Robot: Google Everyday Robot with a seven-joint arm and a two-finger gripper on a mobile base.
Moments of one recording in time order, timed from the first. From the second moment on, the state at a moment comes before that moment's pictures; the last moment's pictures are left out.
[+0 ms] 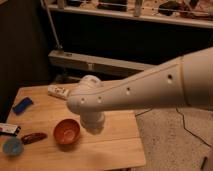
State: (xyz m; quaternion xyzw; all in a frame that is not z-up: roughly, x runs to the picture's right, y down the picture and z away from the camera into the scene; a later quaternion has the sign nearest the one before) arm -0.005 0.181 0.630 -0.24 0.24 0.63 0.70
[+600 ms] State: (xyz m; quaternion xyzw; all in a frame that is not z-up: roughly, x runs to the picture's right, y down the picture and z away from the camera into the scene) arm 0.286 0.132 0.644 -0.11 0.32 0.78 0.52
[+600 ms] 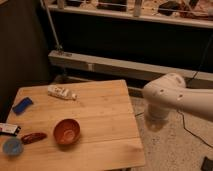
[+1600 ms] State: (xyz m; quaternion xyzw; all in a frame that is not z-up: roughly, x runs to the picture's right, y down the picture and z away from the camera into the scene) arm -0.009 -0.133 0.847 -0.17 0.21 0.65 0.70
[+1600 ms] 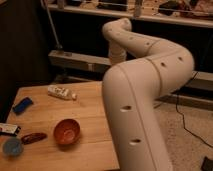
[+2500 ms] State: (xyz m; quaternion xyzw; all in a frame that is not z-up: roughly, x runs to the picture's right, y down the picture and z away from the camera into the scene) arm -0.253 -0.008 0.698 -0.27 0.07 0.32 0.90
